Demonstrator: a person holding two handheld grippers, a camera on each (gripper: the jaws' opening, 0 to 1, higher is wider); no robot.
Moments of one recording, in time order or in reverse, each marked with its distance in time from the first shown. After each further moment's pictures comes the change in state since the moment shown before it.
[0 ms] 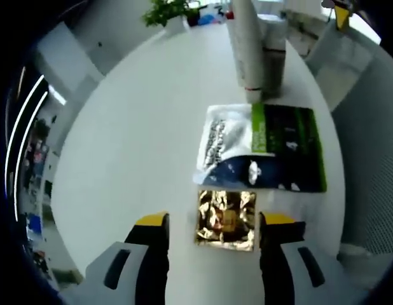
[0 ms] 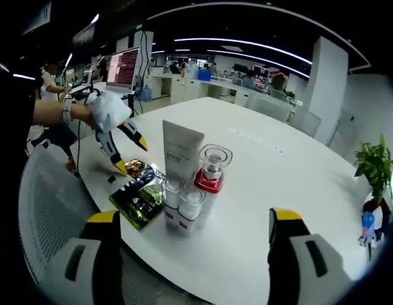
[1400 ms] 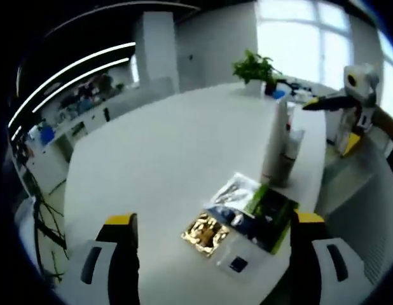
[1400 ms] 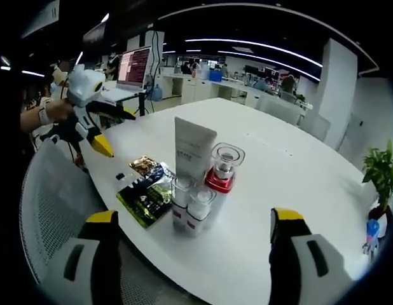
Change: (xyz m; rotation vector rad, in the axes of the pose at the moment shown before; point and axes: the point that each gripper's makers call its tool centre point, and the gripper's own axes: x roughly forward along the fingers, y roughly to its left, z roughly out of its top) left arm -0.102 -0.010 0.028 -0.570 -0.399 0.241; right arm 0.003 0.011 -0.002 -0.031 -0.010 0.066
